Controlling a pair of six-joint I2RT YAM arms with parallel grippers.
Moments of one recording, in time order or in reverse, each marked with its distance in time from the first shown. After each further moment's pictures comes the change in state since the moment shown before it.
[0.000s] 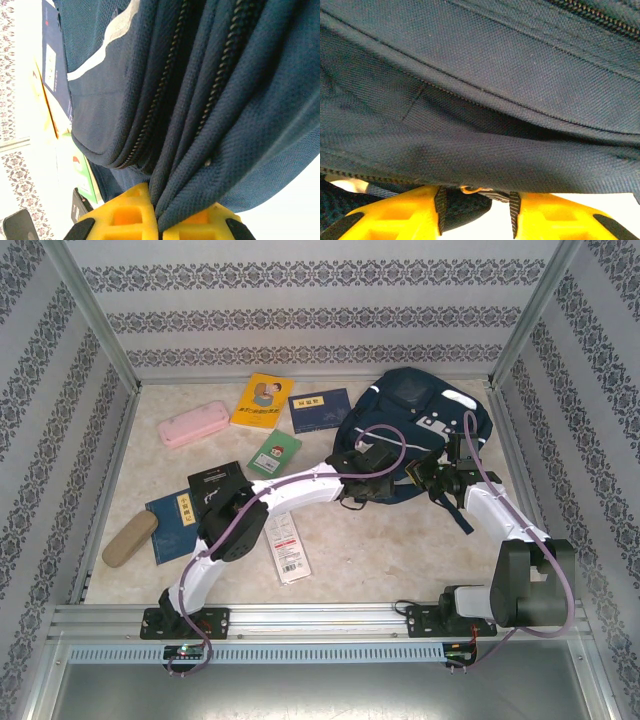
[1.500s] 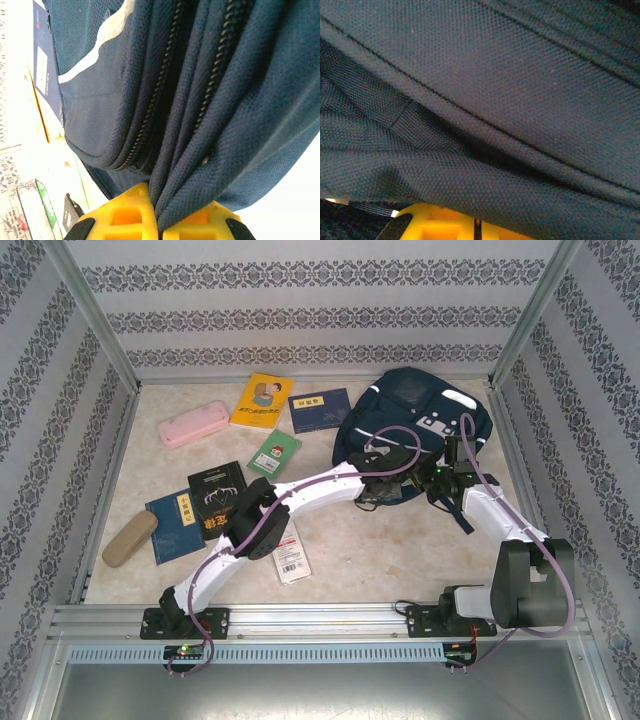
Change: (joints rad) left arm -0.027 0.192 0.290 -0.234 -0.110 -0.088; right arm 0.022 -0.004 -0.025 0.019 0.041 0.003
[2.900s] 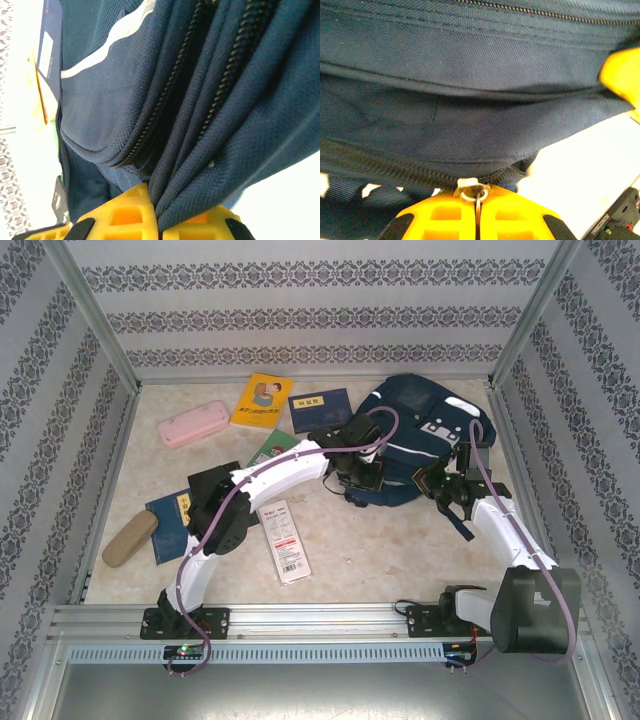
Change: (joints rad) left arm 0.132 -0.247 -0.187 -0.030 0.464 0.439; right arm -0.073 -0.128 -0.032 -0.111 -0.034 -0.143
